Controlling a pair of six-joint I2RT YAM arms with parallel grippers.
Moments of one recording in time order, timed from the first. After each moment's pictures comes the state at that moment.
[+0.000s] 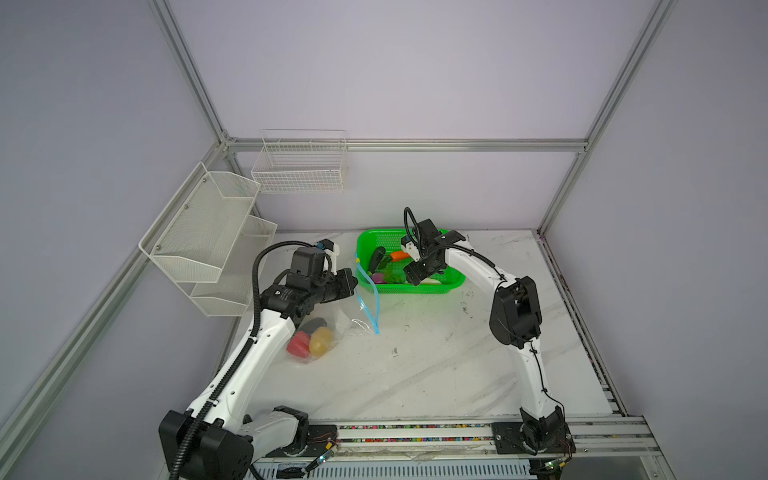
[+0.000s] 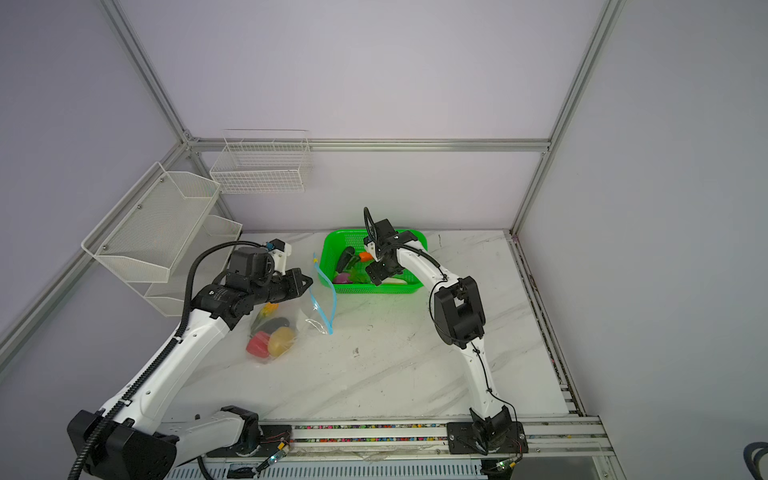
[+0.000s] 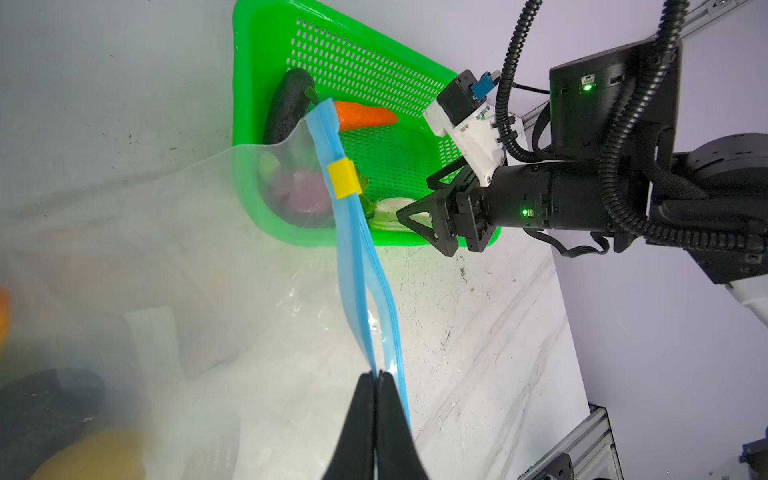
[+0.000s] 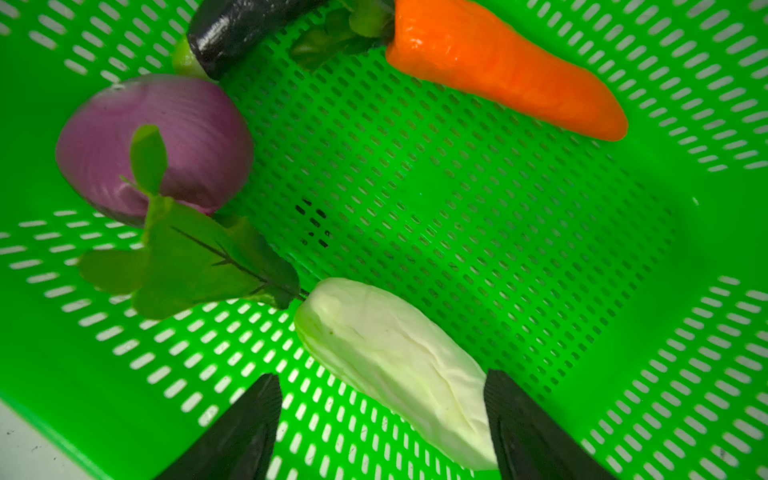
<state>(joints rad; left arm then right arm) -0.27 1.20 1.17 -0.66 0.28 -0.51 0.54 2.28 2.10 -0.97 -0.07 -0.14</state>
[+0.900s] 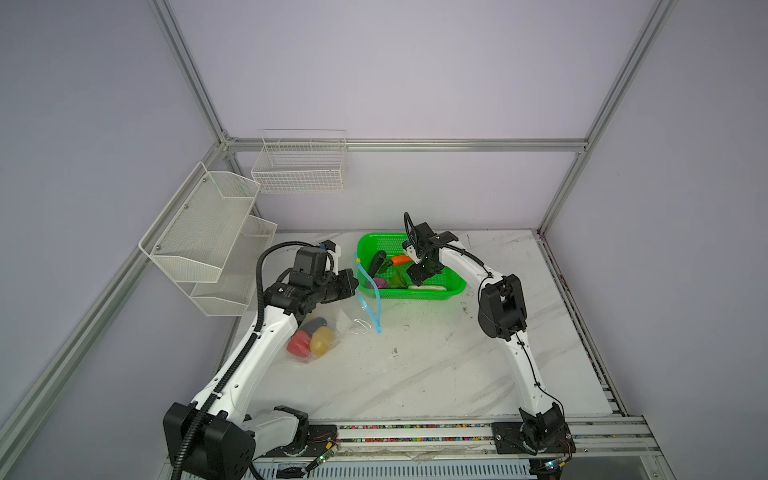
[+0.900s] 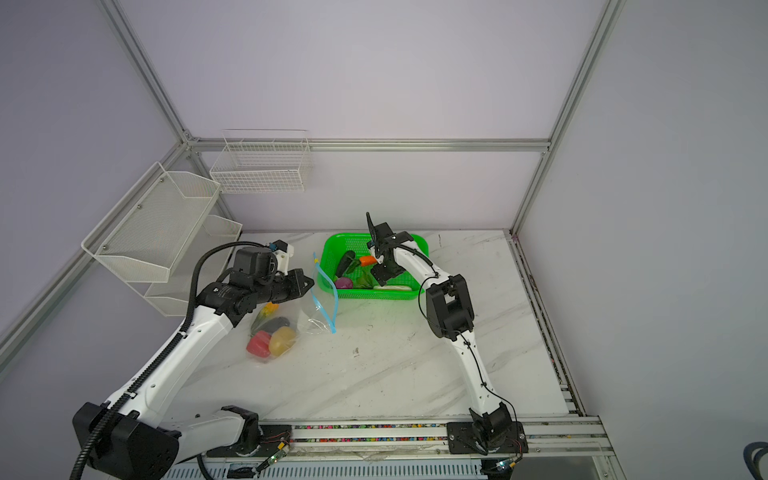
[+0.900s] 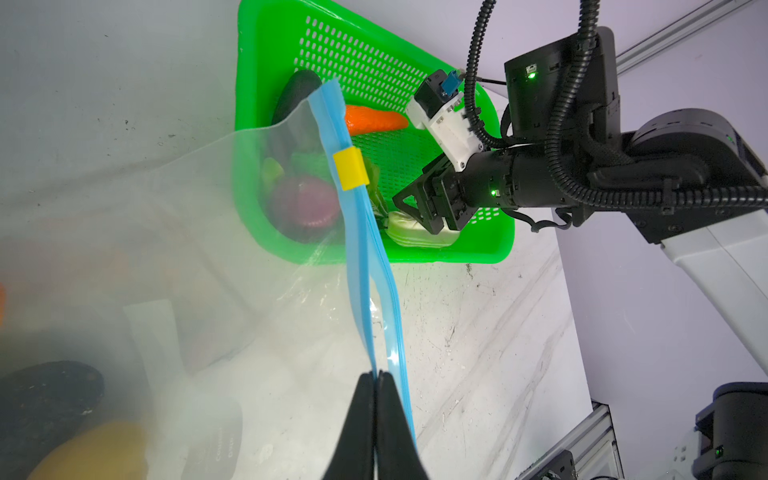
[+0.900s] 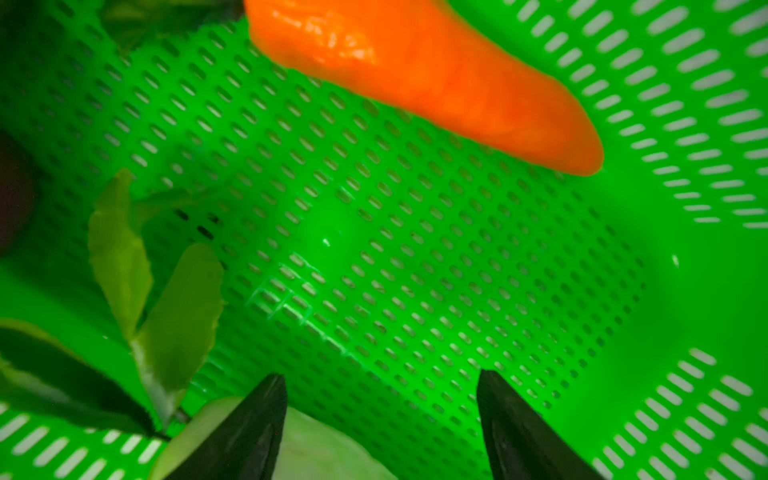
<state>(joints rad) -0.27 1.22 1.17 -0.66 0.28 -0.51 0.51 2.46 2.29 -1.05 0.04 -0.16</state>
